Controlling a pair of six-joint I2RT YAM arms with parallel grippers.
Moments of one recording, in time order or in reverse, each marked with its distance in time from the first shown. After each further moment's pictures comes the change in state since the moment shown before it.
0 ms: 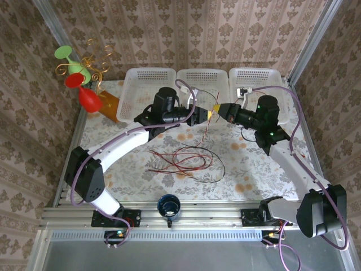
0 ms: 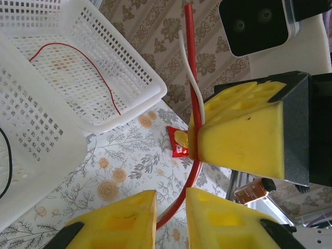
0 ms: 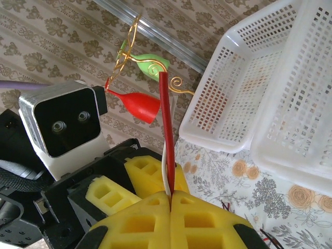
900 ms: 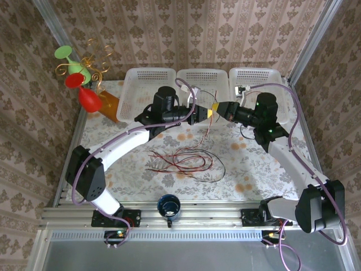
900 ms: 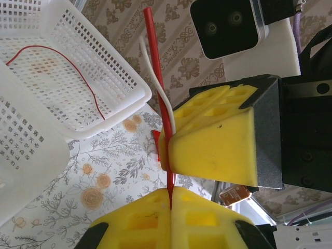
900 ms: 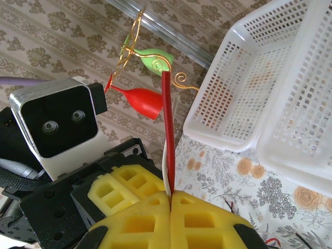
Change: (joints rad) left arm 0.006 0.012 0.000 0.062 0.059 -0.045; right arm 0.001 0.040 0.035 0.000 -0.036 0.000
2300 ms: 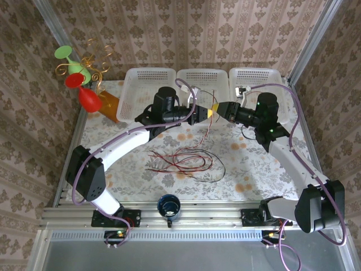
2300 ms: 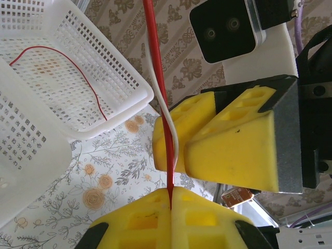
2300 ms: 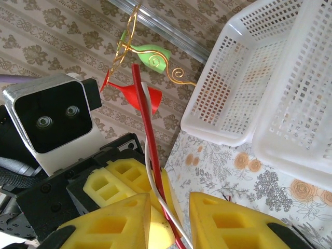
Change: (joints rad) left arm 0.000 0.000 -0.004 0.003 -0.013 0.001; right arm -0.021 0.000 -0.002 -0.031 -0.024 -0.011
